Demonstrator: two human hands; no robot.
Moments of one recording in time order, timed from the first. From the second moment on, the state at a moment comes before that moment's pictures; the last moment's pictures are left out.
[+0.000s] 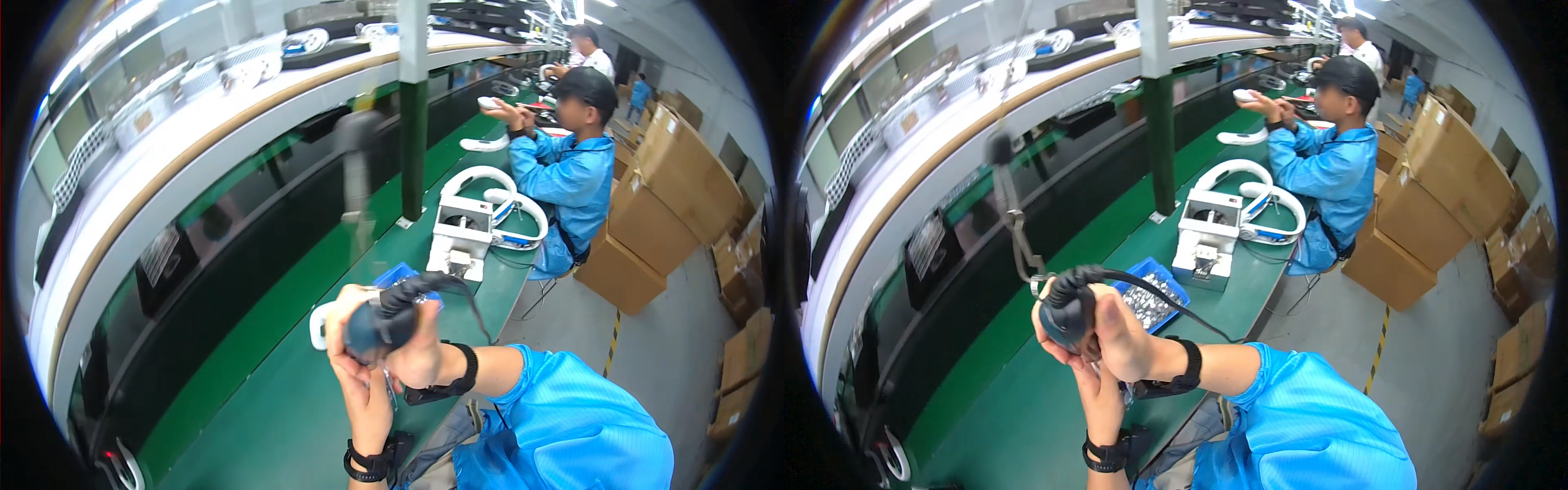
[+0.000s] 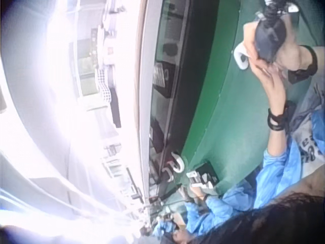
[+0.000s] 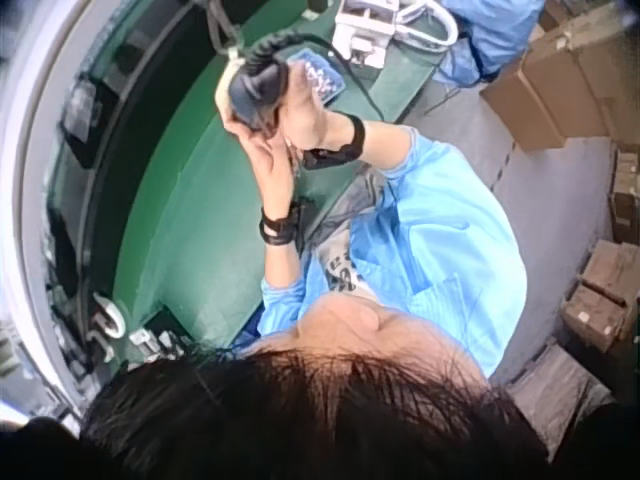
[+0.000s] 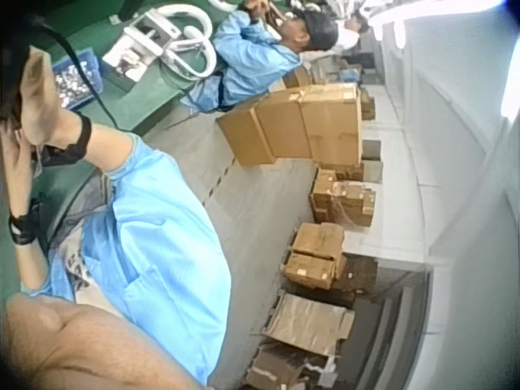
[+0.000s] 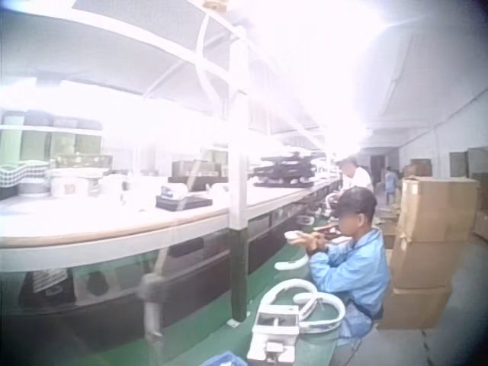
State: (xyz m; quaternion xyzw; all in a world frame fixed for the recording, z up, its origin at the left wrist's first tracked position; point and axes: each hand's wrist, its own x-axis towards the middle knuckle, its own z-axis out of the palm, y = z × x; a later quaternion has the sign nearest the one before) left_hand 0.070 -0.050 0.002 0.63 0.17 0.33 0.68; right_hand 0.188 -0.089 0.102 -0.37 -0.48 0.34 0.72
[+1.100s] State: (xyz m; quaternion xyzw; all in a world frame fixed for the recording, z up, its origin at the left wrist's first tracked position) left_hand -0.012 0.087 -0.071 0.61 0.25 0.32 0.68; right_hand 0.271 -0.148 -0.024 -0.59 -0.34 0.09 0.72
